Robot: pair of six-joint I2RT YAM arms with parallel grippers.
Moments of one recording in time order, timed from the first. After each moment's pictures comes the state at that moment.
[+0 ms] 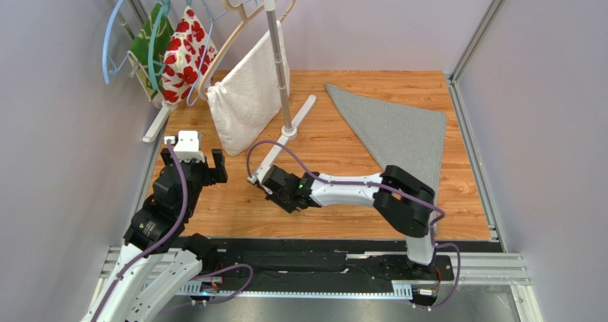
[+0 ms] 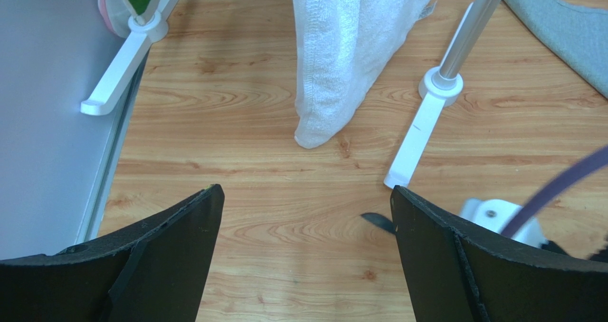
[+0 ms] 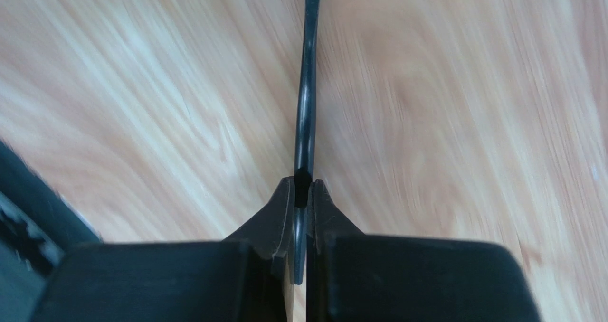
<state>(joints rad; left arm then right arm) -0.49 0.47 0.80 -0.62 -0.47 -0.12 1.16 1.95 1.29 -0.33 0.13 0.05</state>
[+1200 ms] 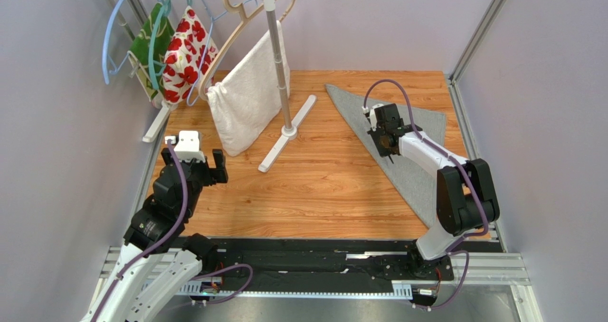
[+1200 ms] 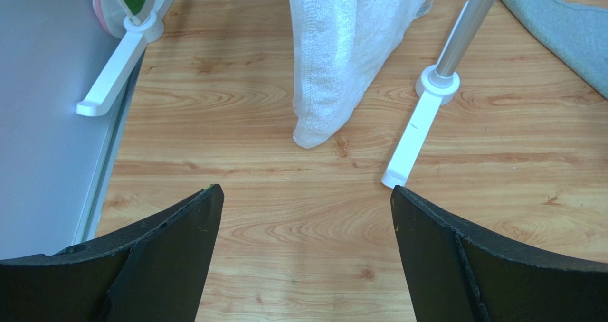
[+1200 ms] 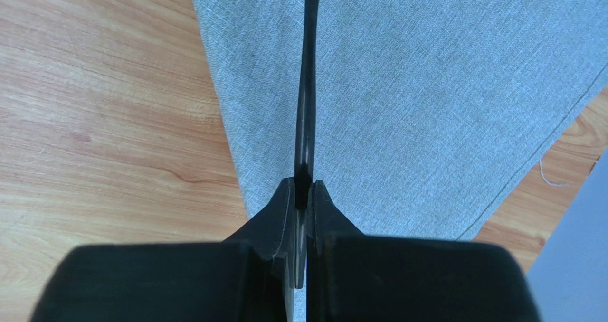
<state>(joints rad) -0.49 0.47 0.80 -0.62 -0.46 -0.12 0.30 1.62 1.06 -0.44 0.23 -0.18</state>
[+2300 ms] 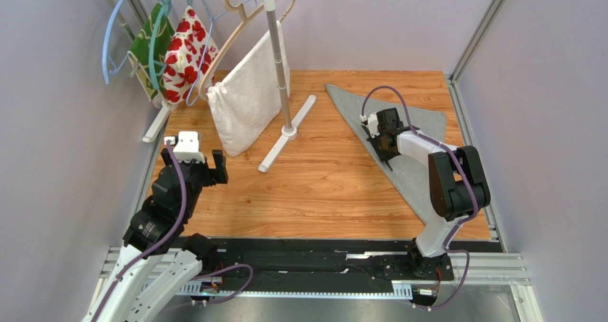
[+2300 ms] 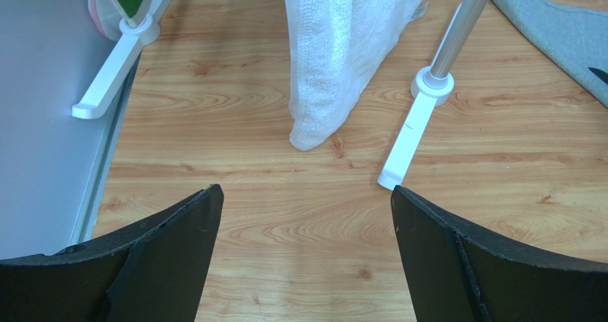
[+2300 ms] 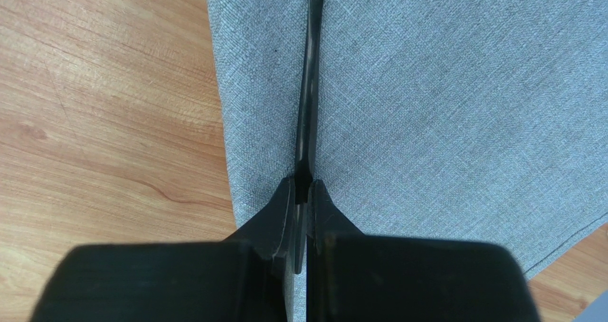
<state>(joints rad) -0.49 0.46 0.80 -0.62 -0.45 -0.12 0.22 1.74 1.04 -0.38 0.08 -0.30</state>
